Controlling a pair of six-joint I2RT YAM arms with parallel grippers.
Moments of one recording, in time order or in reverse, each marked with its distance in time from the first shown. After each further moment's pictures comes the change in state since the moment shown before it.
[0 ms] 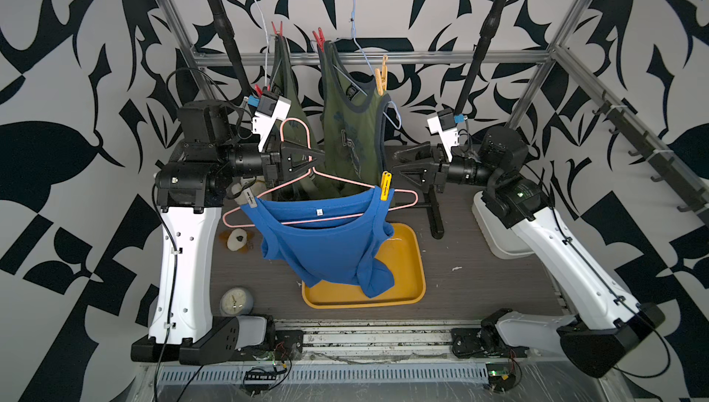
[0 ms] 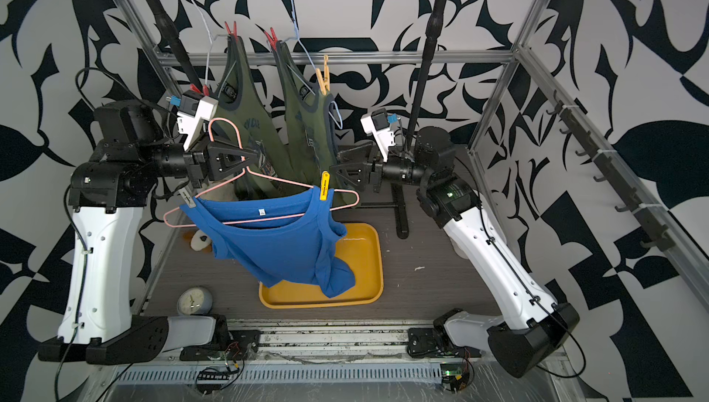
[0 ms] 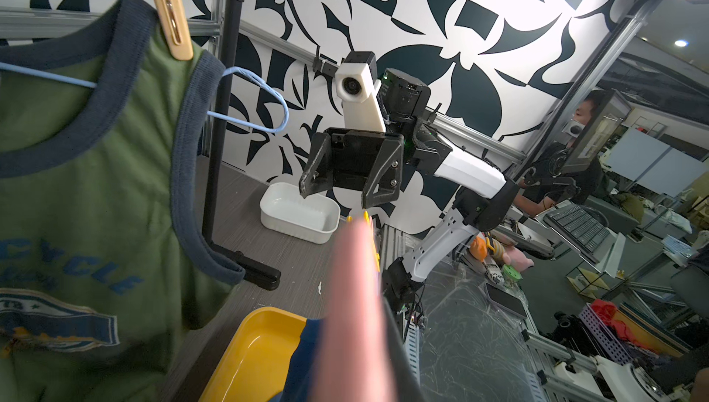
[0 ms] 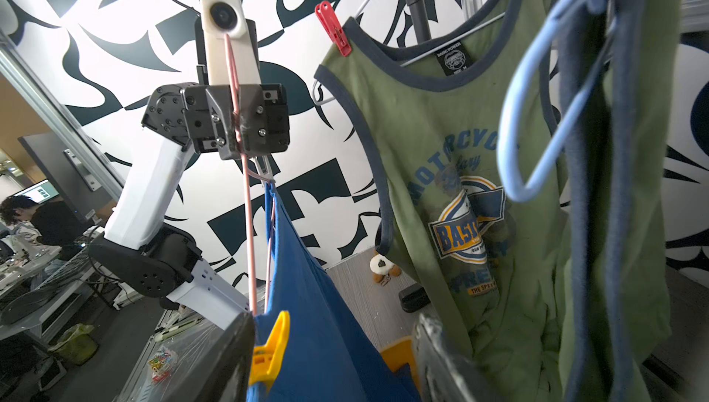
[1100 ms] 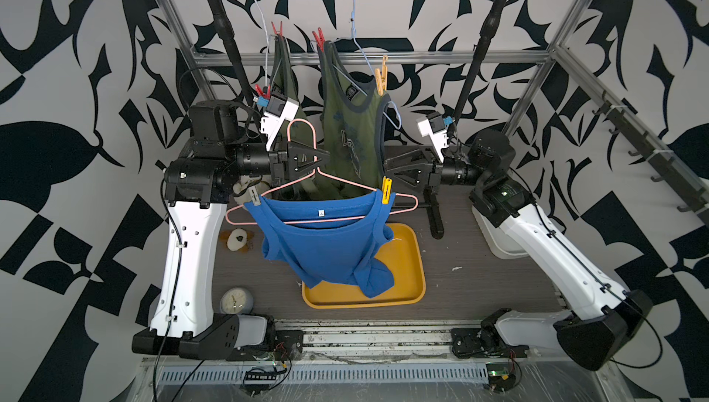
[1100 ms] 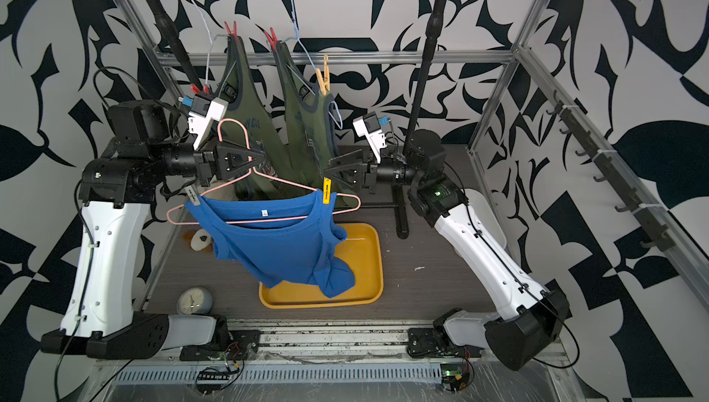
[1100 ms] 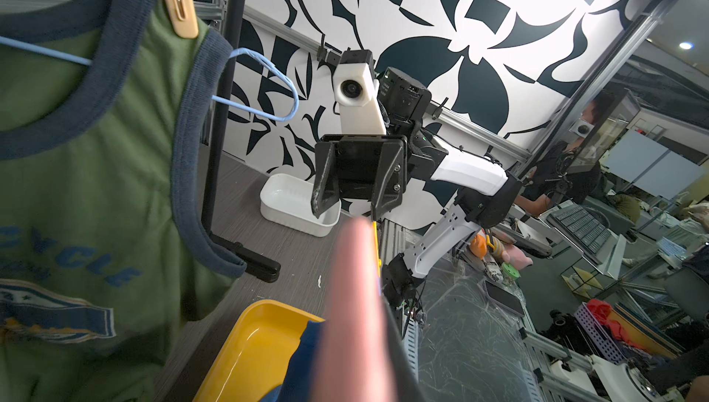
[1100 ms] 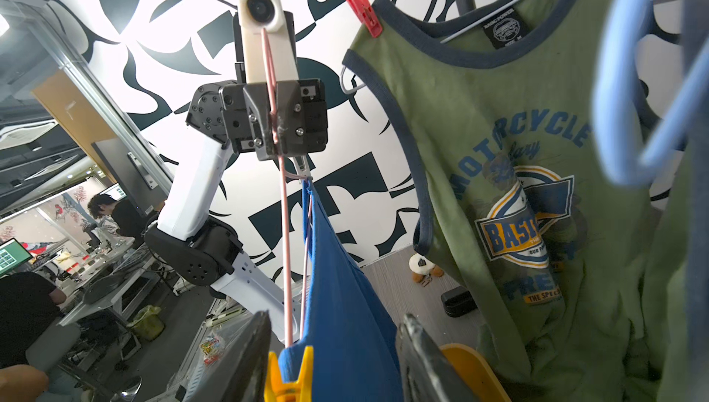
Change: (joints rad) left arm -0.041 0.022 -0.007 0.000 -0.039 0.001; right arm 0.029 0.032 -0.061 0.162 -0.100 0.130
